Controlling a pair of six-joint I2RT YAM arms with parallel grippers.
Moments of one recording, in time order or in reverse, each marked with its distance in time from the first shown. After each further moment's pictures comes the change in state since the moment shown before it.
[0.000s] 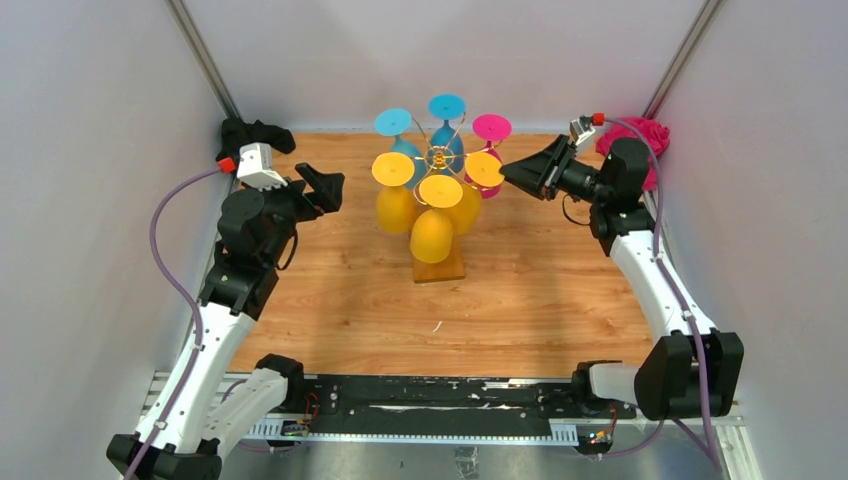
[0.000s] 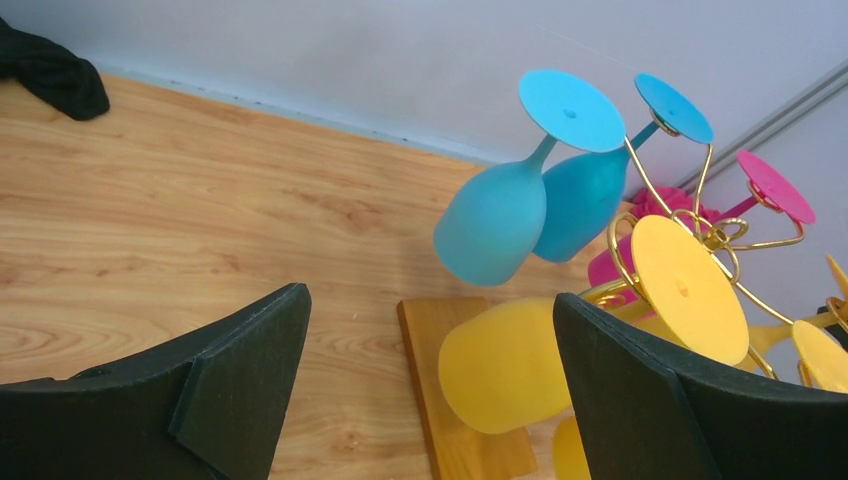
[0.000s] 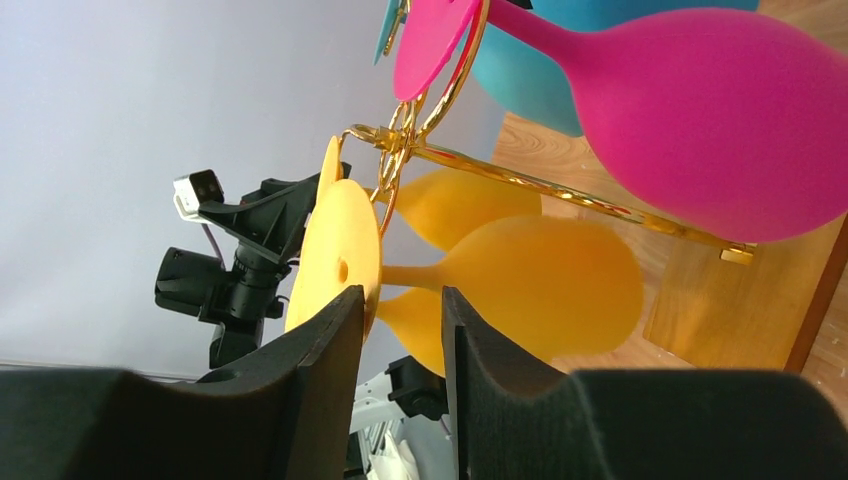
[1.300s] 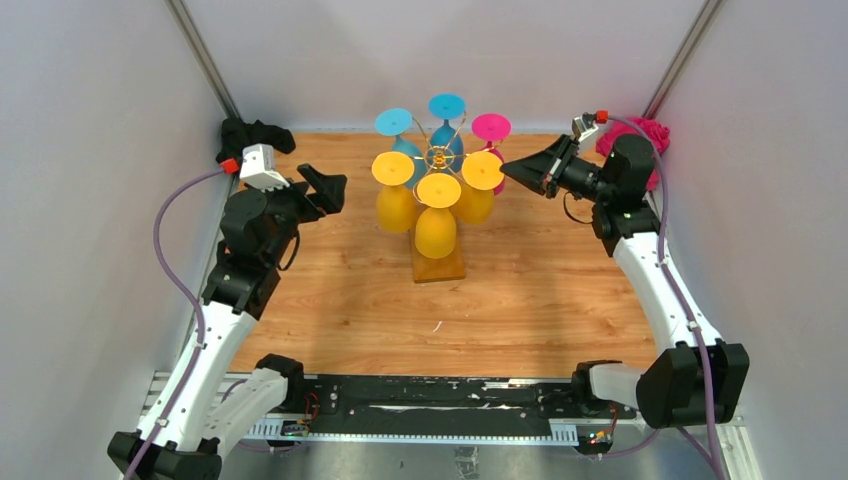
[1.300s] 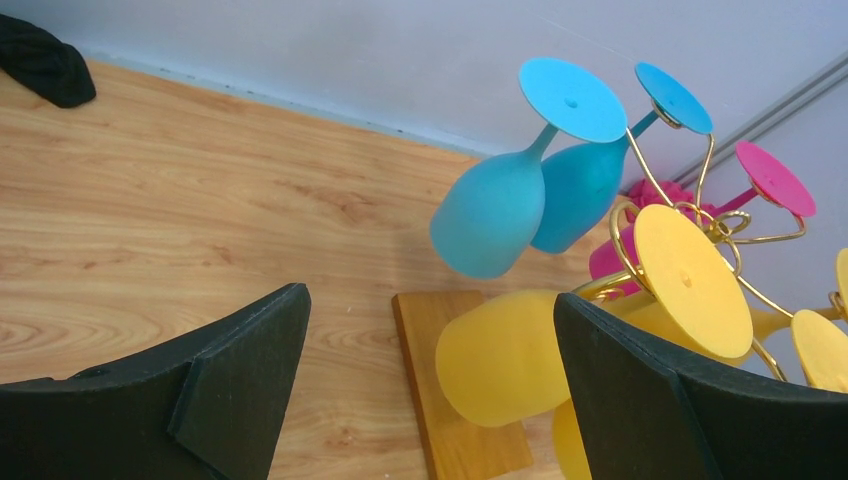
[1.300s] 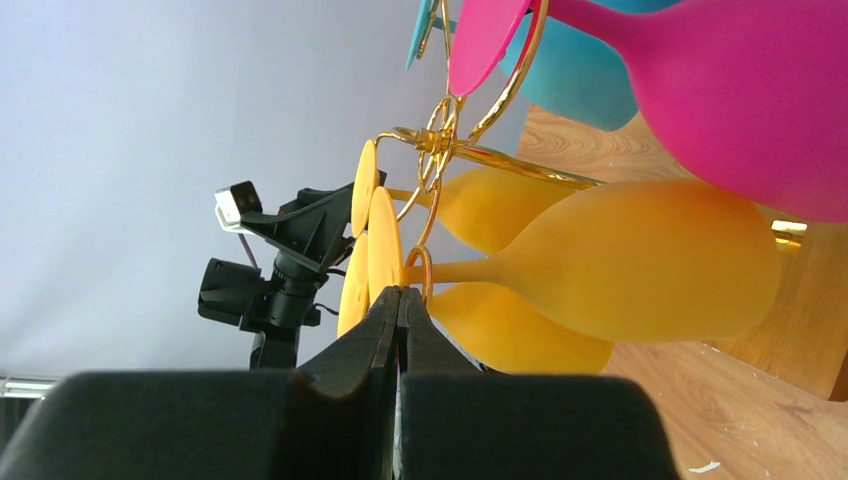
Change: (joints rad) left arm 0.000 0.003 -0.016 0.010 0.016 -0.012; right arm 0.018 -0.034 0.043 -0.055 0.030 0.068
